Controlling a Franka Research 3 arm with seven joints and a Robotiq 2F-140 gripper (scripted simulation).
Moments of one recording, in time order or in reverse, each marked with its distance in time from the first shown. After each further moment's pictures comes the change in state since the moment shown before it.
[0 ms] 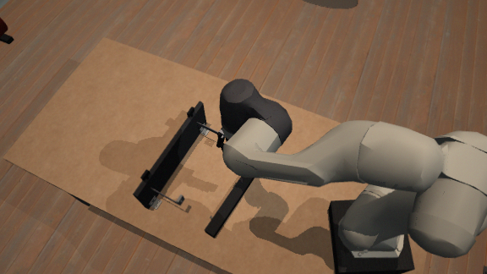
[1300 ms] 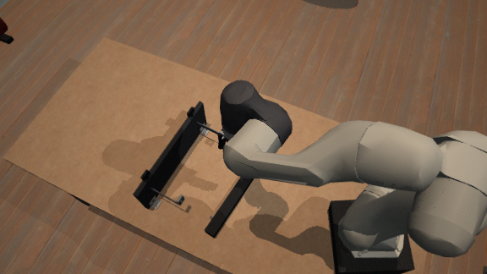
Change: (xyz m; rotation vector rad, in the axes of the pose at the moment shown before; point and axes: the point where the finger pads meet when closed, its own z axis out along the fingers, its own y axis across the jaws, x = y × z) arm 0.001 0.000 0.005 0.000 0.001 0.004
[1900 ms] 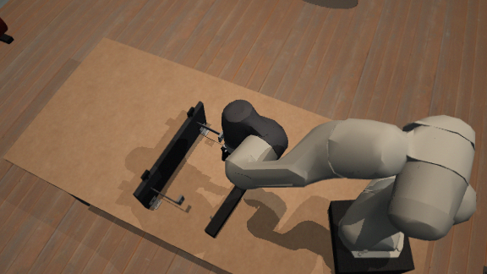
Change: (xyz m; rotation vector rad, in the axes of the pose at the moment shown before) arm -0.001 0.011 0.078 -0.034 -0.003 0.001
